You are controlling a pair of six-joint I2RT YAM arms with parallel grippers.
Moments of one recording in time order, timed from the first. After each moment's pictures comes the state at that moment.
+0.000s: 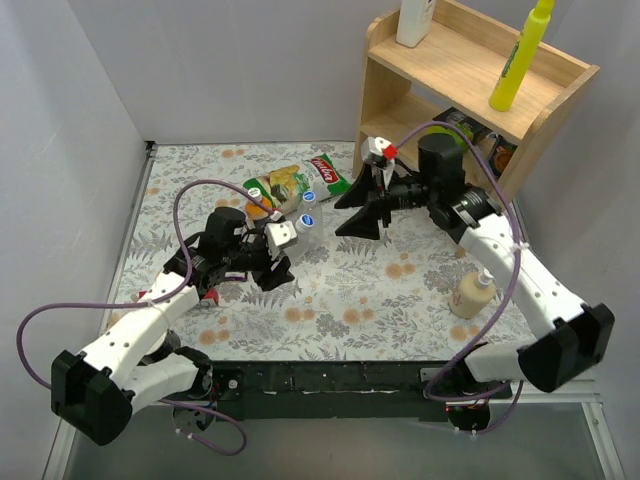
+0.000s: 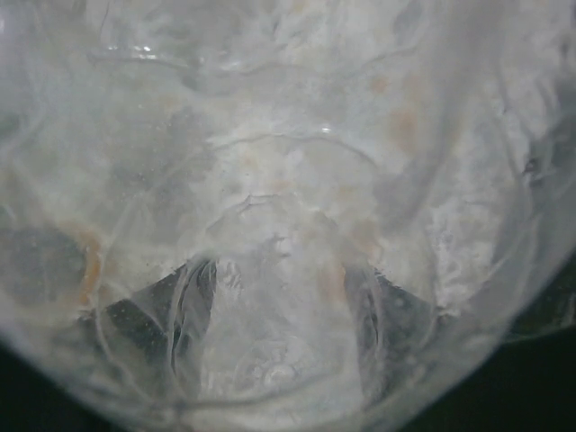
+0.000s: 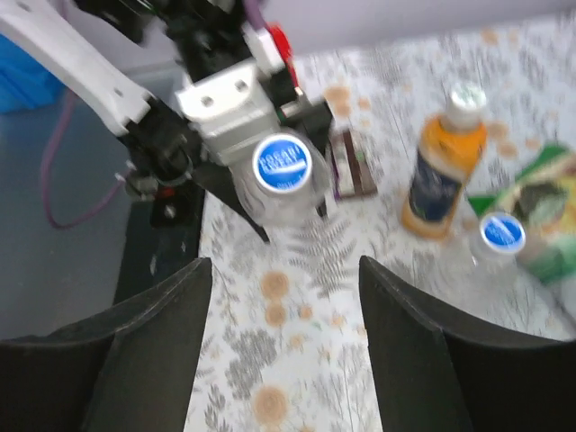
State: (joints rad) left arm -0.51 1.06 0.85 -0.47 0.52 0.42; right arm 0.53 1.39 1.41 -0.43 -1.06 -0.18
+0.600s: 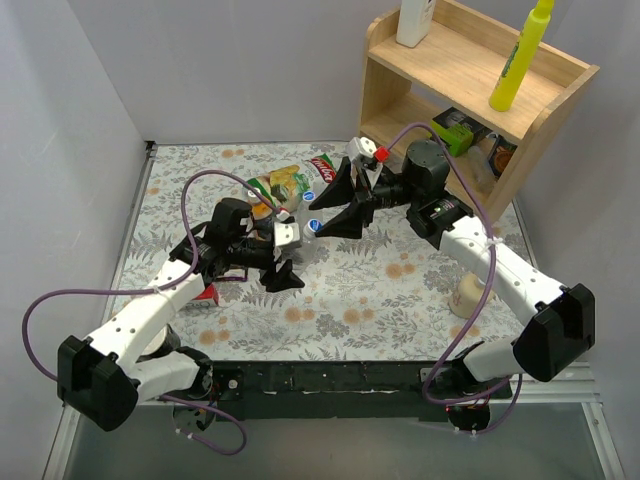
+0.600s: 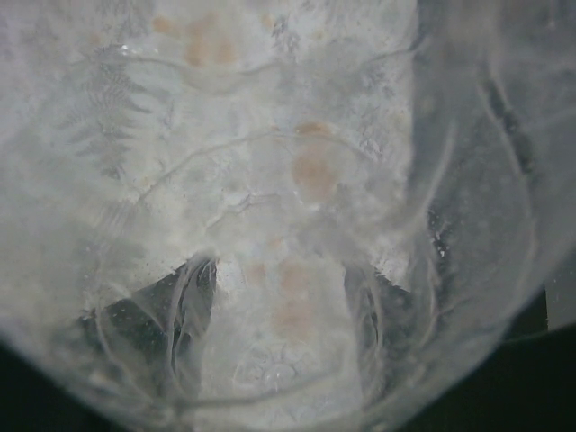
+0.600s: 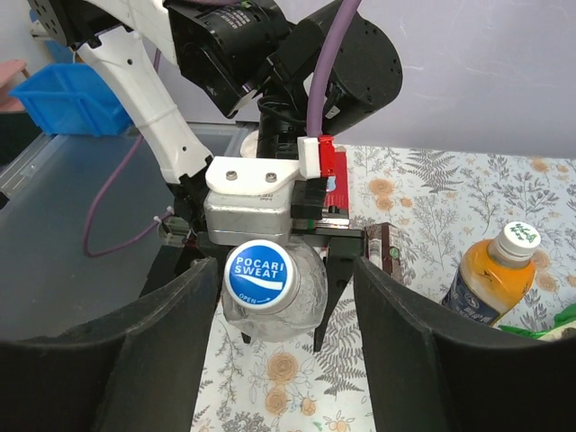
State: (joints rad) left arm -0.51 1.12 0.93 -0.52 0.85 0.54; right arm 0.61 1.39 1.25 0.21 -1.20 0.14
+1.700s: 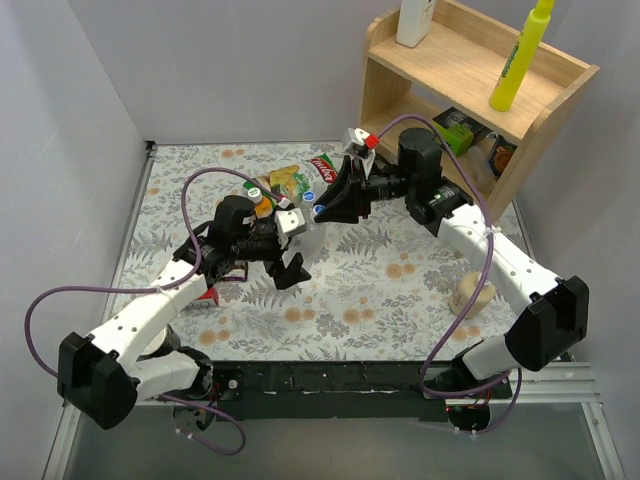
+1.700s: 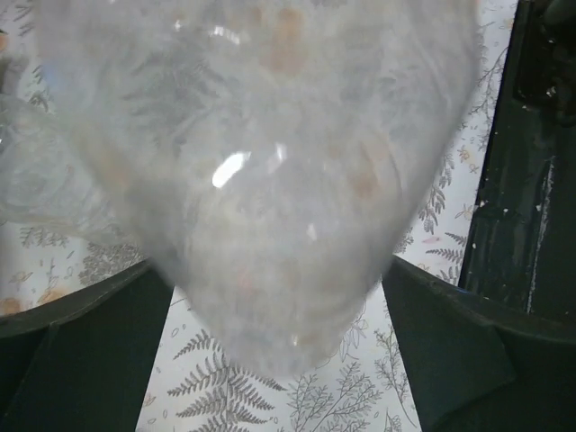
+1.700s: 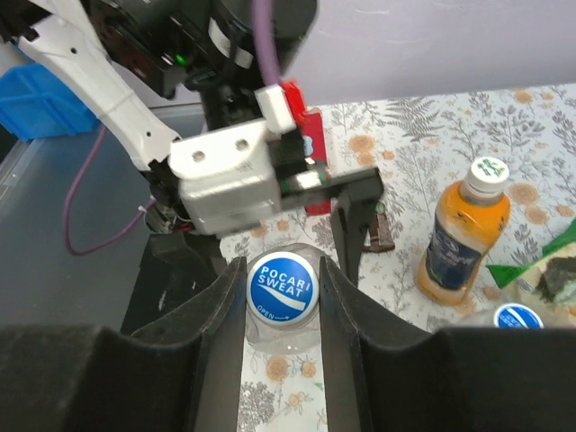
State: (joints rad) left arm -0.53 1.14 0.92 -0.38 0.68 0.34; right arm 0.58 1.45 1.34 0.02 -1.13 0.10
